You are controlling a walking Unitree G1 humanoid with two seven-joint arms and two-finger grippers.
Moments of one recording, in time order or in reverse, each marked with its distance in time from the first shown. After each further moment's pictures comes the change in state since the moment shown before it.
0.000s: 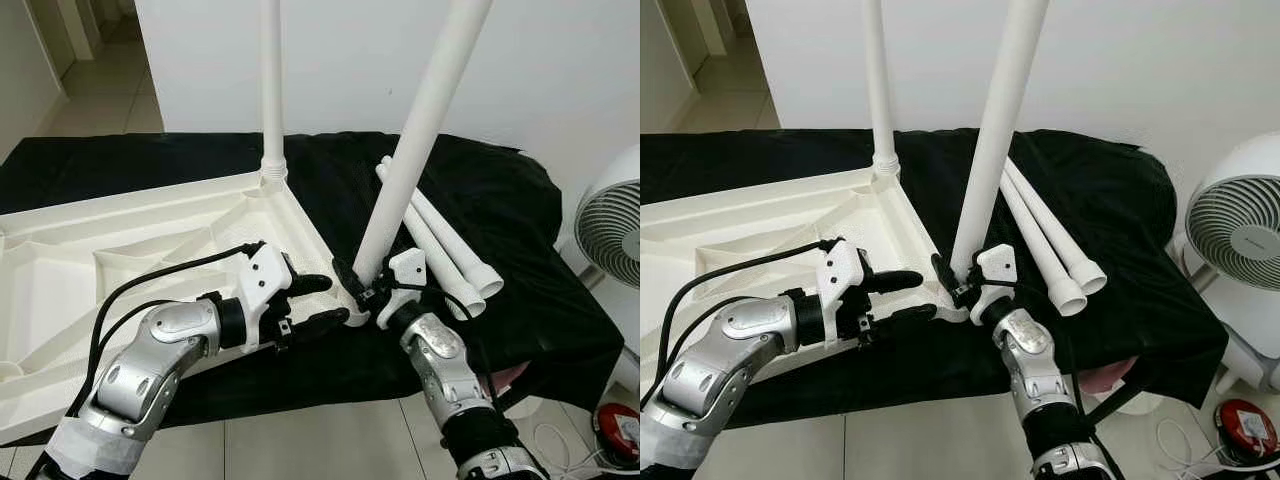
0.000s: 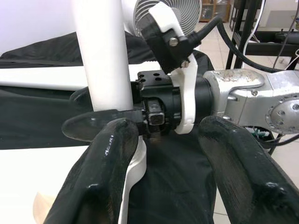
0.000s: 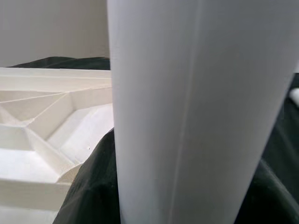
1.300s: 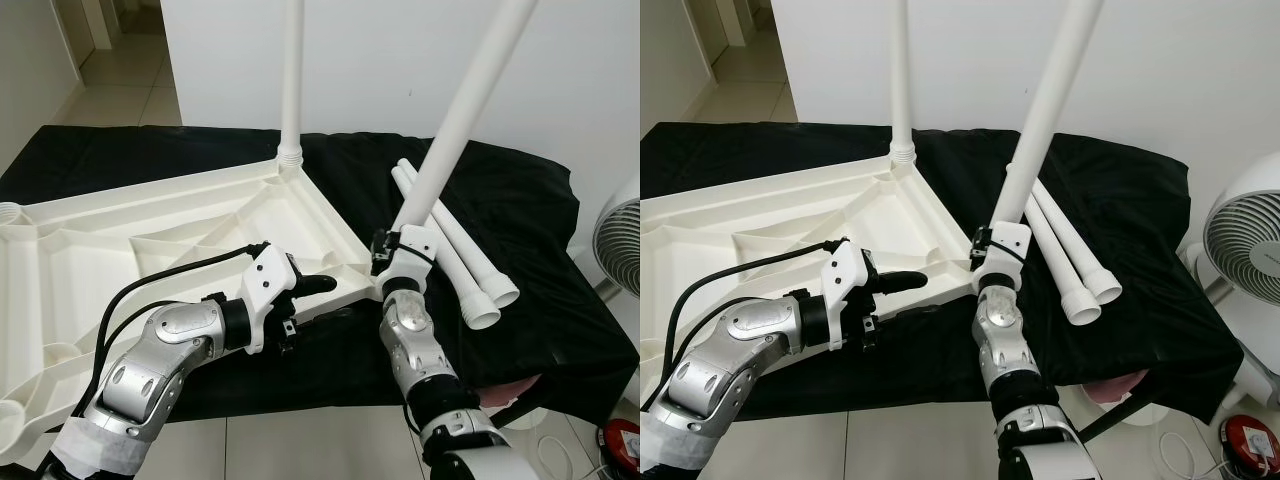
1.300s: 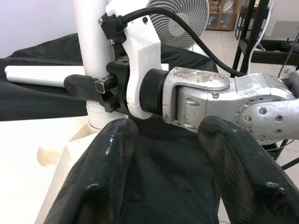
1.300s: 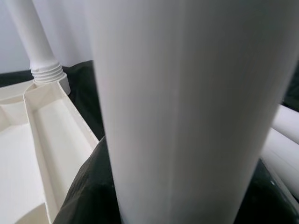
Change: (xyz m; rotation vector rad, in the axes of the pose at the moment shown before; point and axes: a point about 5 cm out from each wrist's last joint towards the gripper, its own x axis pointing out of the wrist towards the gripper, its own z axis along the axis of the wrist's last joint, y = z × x) left arm 0.005 -0.003 0.001 -0.006 -0.016 -0.011; right arm 0.028 -0.026 0.006 0.120 0.019 -0.651
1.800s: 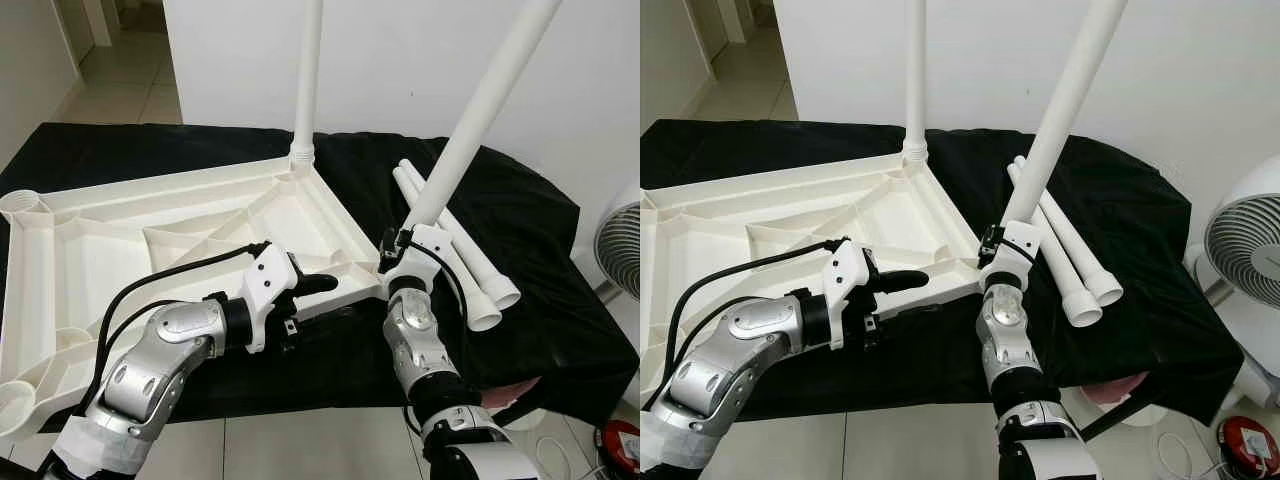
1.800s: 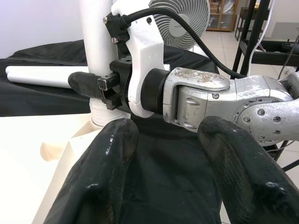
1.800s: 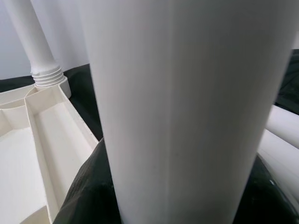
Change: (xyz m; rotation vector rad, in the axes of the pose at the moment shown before) left arm 0.000 0.000 0.000 0.003 0.000 0.000; right arm 0.000 -0.002 0.000 0.006 -0.019 -0.027
